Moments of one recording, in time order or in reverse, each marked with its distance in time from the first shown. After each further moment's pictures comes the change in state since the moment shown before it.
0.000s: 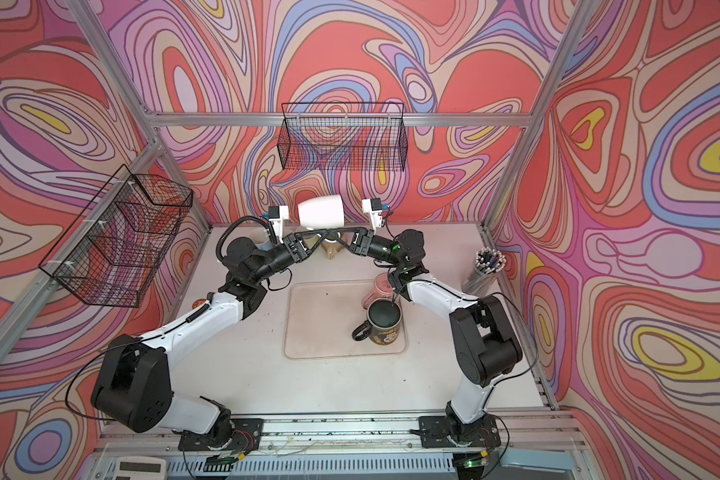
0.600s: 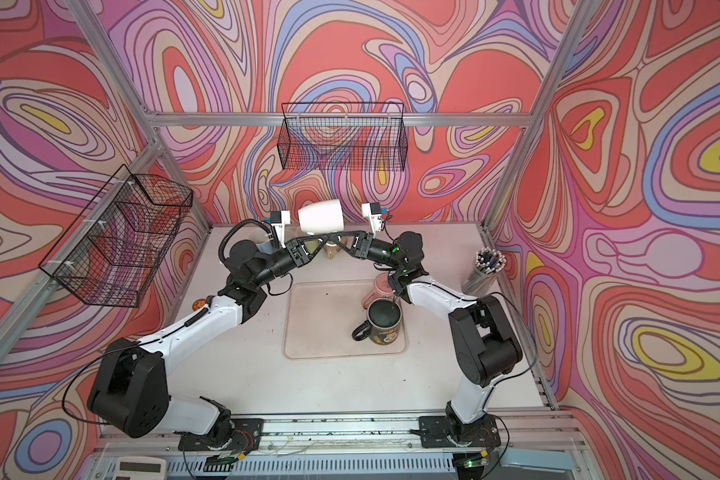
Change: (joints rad) left arm -0.013 -0.026 -0.035 -0.085 -0.035 0.078; right arm -0.005 -0.002 -0.037 -0.017 0.010 -0.012
